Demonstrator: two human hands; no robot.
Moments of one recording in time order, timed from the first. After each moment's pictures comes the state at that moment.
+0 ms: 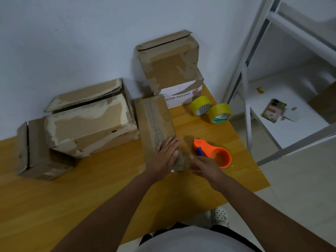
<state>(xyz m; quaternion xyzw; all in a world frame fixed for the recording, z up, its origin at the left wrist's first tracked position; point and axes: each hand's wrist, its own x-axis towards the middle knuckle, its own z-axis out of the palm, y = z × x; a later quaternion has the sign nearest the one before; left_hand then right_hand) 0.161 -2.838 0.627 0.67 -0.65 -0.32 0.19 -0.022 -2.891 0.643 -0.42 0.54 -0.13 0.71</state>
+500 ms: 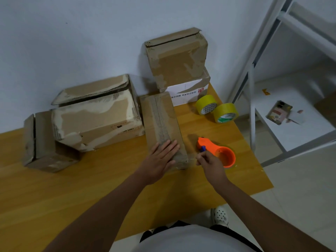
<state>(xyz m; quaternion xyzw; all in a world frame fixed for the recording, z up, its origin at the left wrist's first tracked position) 0.195 -2.806 0.615 0.64 -0.75 -0.14 0.02 -0.026 -2.880 0.631 -0.62 0.54 -0.20 0.53</state>
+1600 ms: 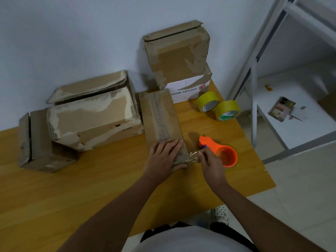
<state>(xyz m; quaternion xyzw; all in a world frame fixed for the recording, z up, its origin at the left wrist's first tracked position) 0.174 -2.818 0.601 0.68 -0.73 0.02 0.05 -0.021 -2.883 0.613 -0.71 0.51 -0.26 0.41</state>
